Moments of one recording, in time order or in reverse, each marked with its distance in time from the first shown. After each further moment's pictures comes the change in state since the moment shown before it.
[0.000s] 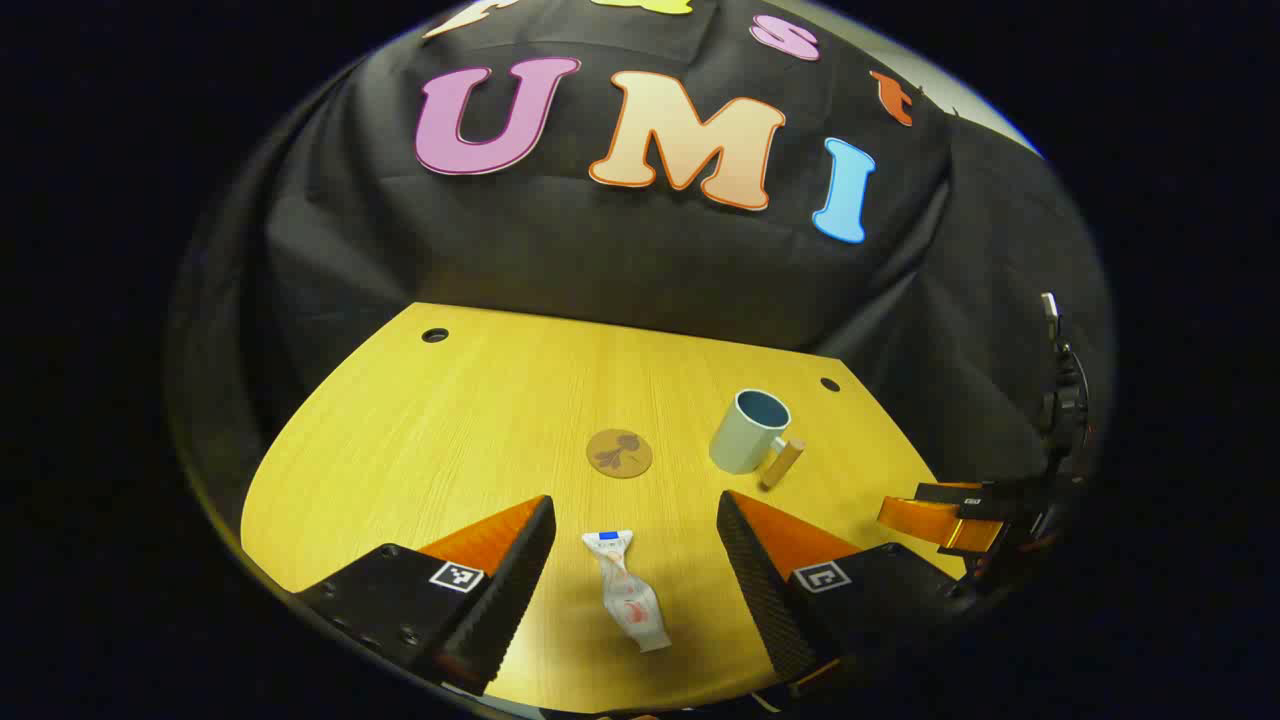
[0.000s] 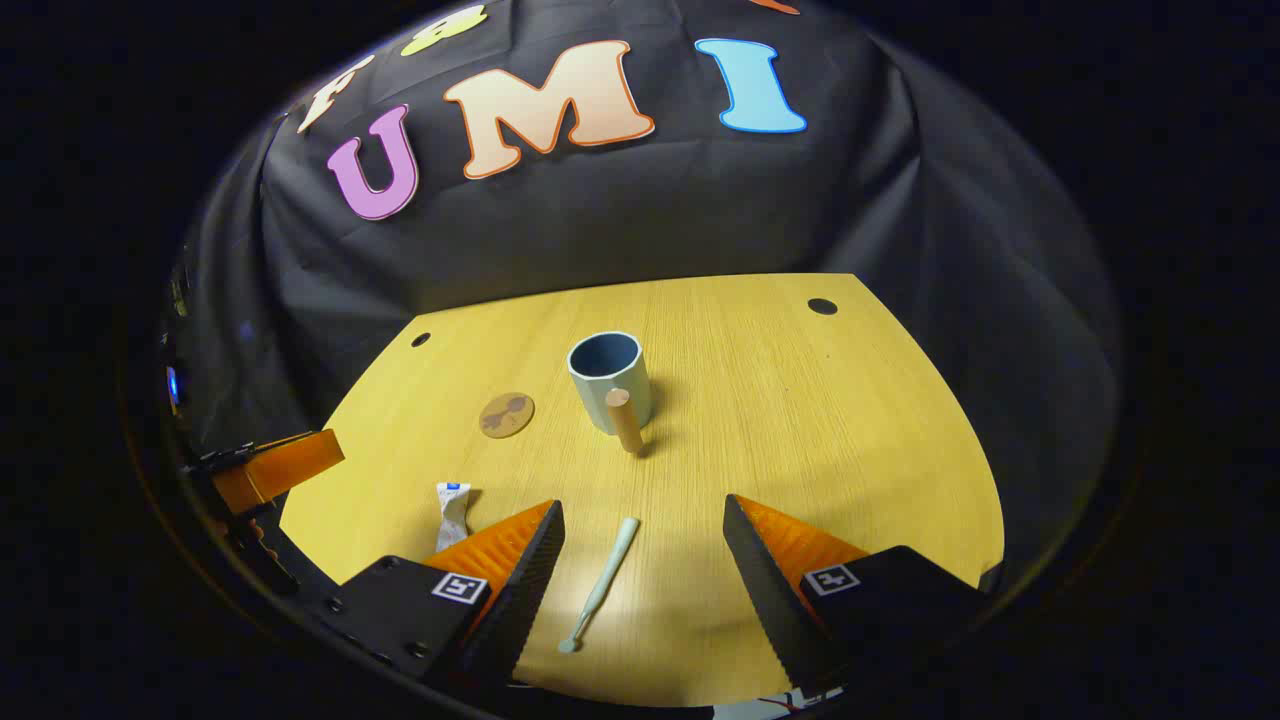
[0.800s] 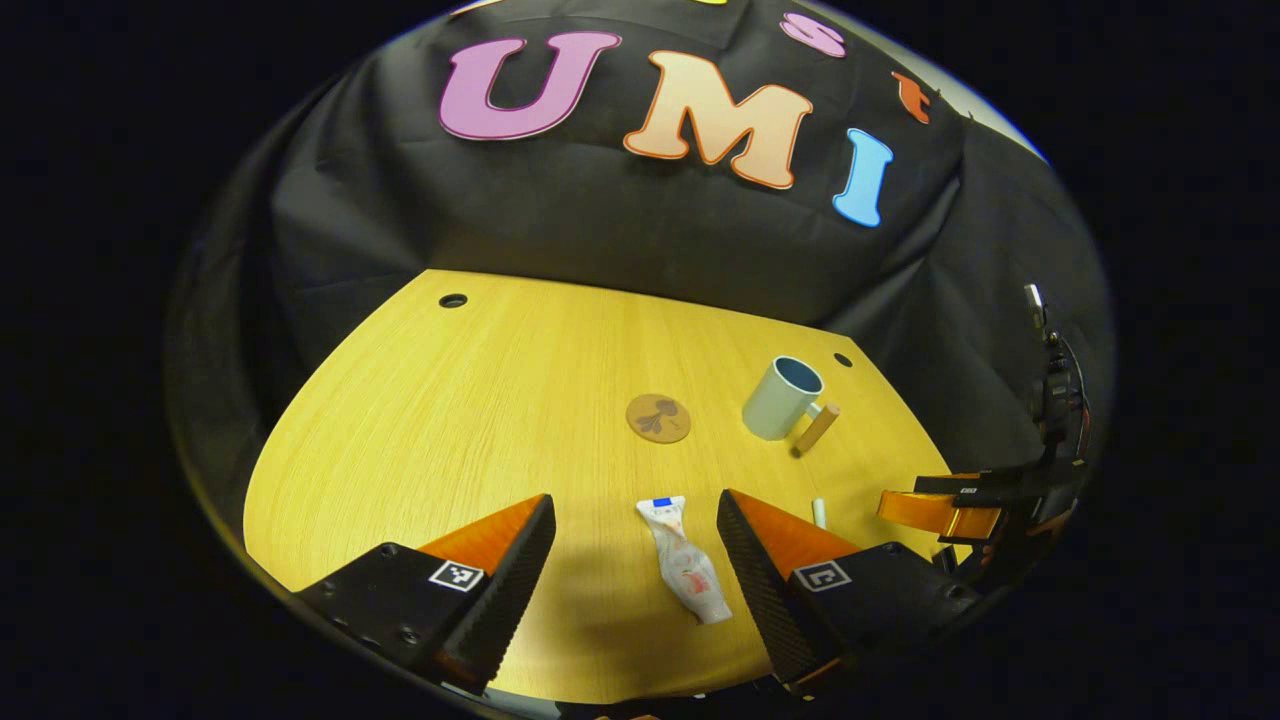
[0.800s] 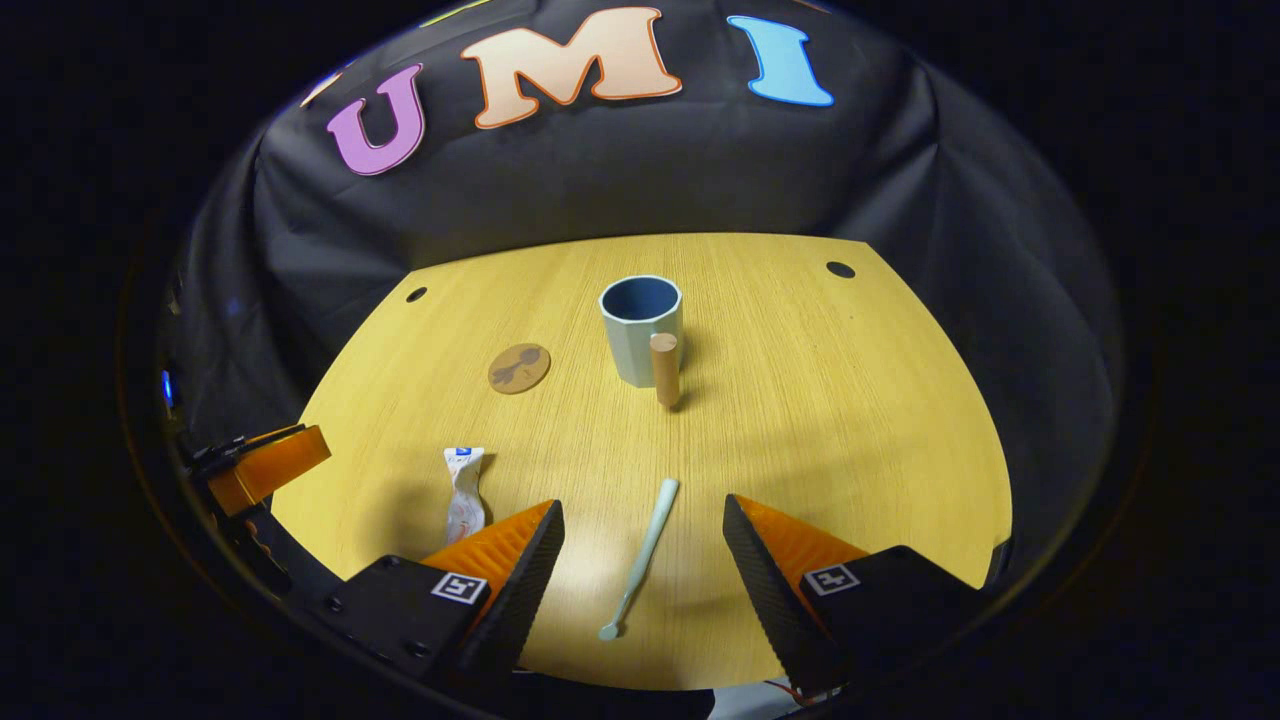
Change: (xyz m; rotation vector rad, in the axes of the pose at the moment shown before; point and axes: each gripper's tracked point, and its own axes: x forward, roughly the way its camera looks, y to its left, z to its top) left arm -0.008 0.058 -0.030 -0.046 0.073 -0.003; right arm 0.016 0.038 -0.038 -0.026 0.140 -0.033
